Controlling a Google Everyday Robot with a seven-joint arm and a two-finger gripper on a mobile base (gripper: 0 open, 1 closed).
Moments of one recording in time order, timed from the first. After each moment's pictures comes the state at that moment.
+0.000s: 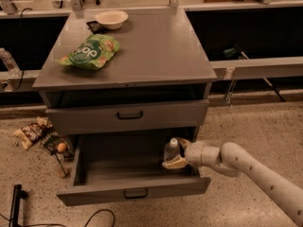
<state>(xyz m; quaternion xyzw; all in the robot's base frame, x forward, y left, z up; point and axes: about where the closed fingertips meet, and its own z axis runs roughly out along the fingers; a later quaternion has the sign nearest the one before) 0.617 -0.093 0.457 -0.45 0.68 0.31 0.49</state>
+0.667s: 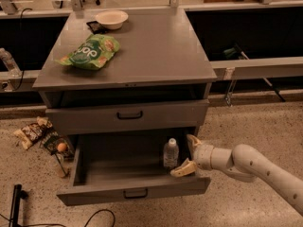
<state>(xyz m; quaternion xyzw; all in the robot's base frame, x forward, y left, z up) 0.587 -0.121 0.496 -0.43 0.71 0.29 0.47</state>
